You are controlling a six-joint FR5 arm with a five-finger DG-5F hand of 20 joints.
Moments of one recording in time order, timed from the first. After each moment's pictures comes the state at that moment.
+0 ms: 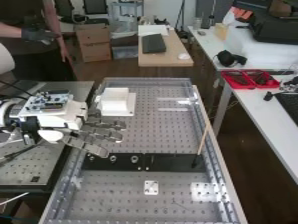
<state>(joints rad) 1.13 -1.73 -2.21 -2.46 -2.07 -0.81</state>
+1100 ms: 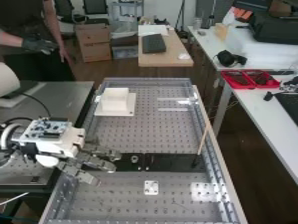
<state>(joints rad) 1.10 -1.86 -2.27 -2.30 -1.98 -0.83</state>
